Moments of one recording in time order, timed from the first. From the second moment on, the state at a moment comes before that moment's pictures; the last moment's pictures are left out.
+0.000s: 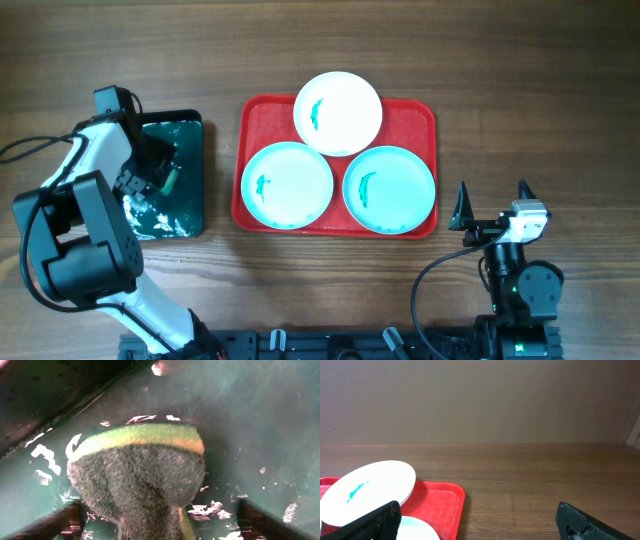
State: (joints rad) left arm 0.29 1.92 1.19 -0.71 -0.08 -0.77; right arm 0.00 0.03 0.01 0.00 -0.02 0.01
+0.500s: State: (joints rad) left arm 0.29 1.92 1.20 -0.77 -0.08 -0.77; right arm 0.00 0.03 0.01 0.00 -0.02 0.01
